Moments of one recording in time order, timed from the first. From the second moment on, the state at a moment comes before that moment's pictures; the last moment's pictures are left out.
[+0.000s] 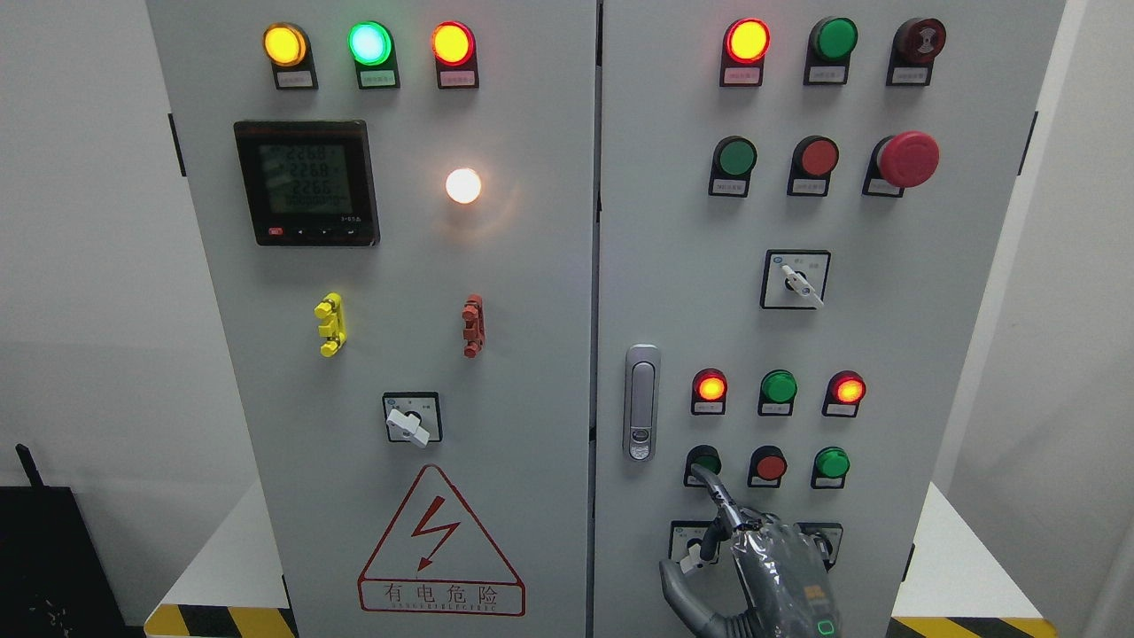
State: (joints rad) left arm 0.04 -0.10 -0.16 -0.07 0.12 -0.03 -0.02; right arm -0.21 0.13 -0.01 -1.71 1.06 -0.28 0.04
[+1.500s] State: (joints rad) left arm 0.04 -0.10 -0.16 -0.07 0.12 -0.03 -0.02; right arm -0.12 0.13 -0.01 -1.80 0.92 -0.27 0.04
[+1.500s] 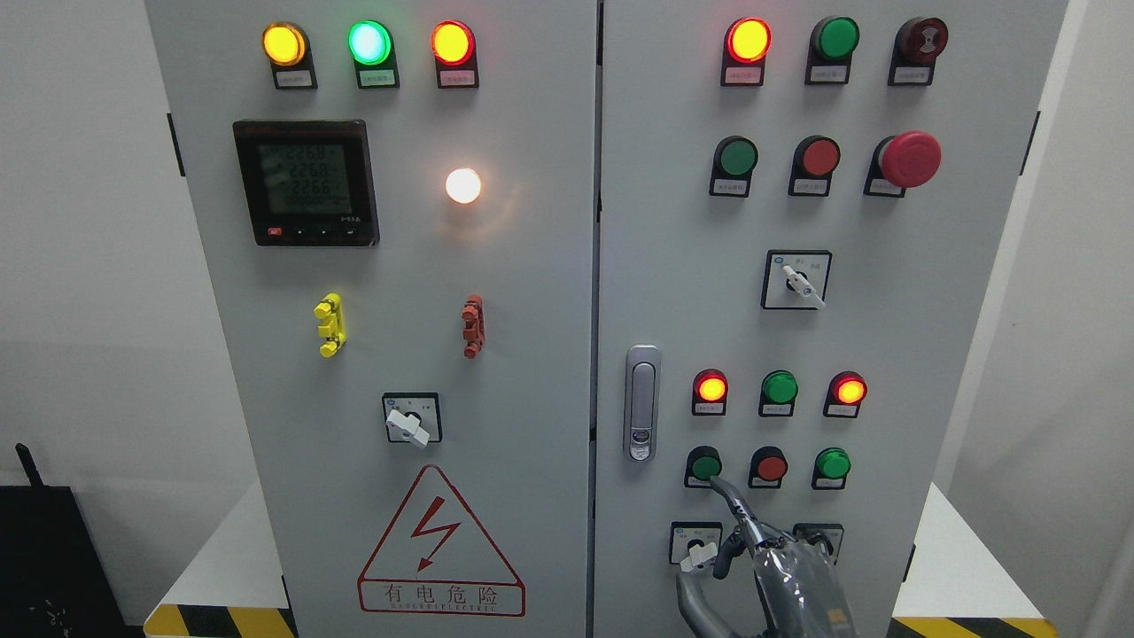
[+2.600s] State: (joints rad) left arm 0.04 -0.10 -0.16 -0.07 0.12 -0.03 -0.02; right arm 0.03 0.13 0.00 -1.94 0.40 -0.14 0.04
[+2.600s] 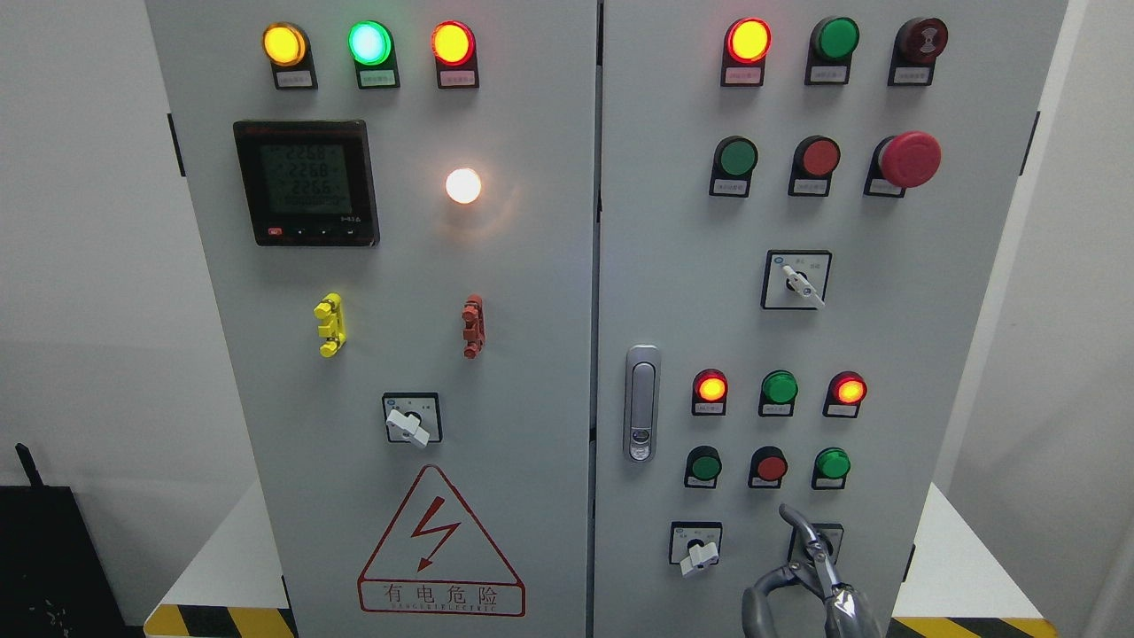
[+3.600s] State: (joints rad) left arm 0.04 -0.10 -0.16 -0.07 0.12 -0.03 -0.02; right arm 0.11 0.13 0.00 -2.00 0.05 -0.10 0.21
